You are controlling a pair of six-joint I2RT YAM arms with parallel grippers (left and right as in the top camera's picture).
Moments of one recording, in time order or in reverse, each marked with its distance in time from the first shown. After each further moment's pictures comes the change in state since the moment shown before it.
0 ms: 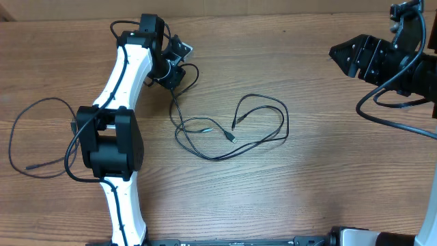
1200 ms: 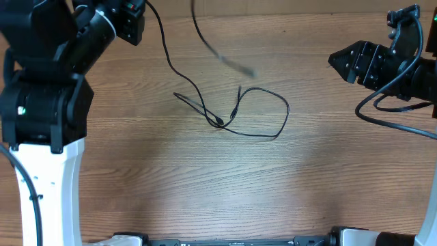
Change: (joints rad) left arm 0.000 -0.774 0.092 0.395 0.087 -0.233; right arm 0.000 0.000 0.000 -0.057 0.011 -0.018
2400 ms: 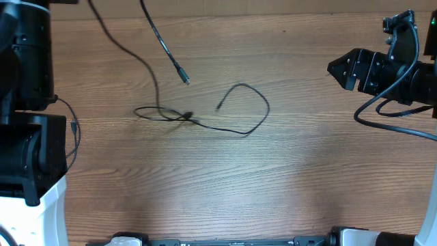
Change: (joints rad) left arm 0.000 -0.082 0.103 0.353 -0.470 -0.027; right arm 0.000 0.000 0.000 -0.059 0.042 -0.087
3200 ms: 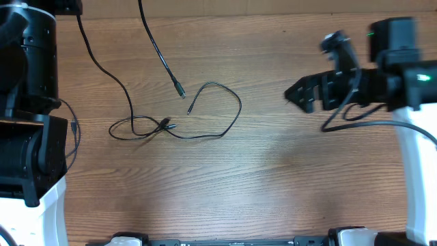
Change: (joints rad) left arm 0.000 0.002 0.002 -0.162 -0.017 -0.013; right arm 0.195 0.026 -0.301 0.137 -0.093 -0.328
